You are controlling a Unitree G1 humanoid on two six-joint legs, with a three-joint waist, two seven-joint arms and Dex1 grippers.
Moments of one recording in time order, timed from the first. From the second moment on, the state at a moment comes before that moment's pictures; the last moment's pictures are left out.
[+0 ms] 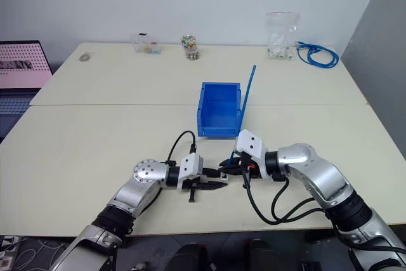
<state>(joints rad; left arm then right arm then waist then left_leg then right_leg) -0.43 0.42 -0.34 0.37 -0.16 -0.17 -1.22 -0.51 -0.65 0.42 -0.25 0.42 0.58 0.93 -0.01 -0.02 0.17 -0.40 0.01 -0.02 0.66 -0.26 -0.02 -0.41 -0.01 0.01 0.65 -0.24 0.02</state>
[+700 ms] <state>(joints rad) -0.40 0.42 -0.31 0.36 -0.15 -0.15 -1.21 -0.54 -0.61 0.46 -0.21 0.27 0.52 1.06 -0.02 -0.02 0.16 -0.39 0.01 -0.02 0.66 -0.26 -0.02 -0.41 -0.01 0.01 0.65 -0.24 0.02</state>
